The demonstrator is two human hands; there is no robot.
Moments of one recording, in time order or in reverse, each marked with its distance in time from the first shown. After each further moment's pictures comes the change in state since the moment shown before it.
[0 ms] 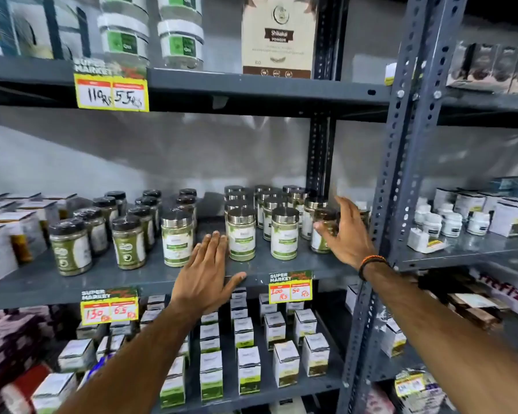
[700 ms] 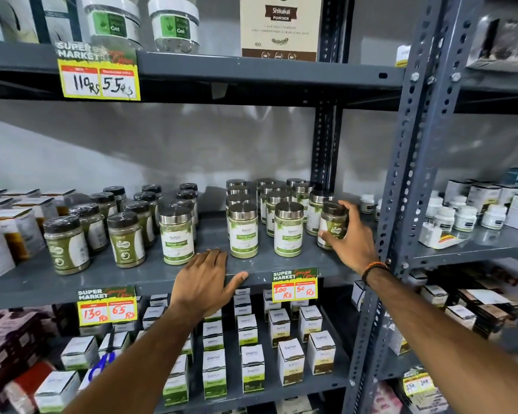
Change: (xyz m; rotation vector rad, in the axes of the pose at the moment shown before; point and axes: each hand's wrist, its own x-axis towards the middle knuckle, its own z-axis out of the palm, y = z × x) left_hand 0.000 -0.002 0.006 0.101 -0.036 -0.015; right_hand -0.011 0.014 0.019 0.203 0.026 0.131
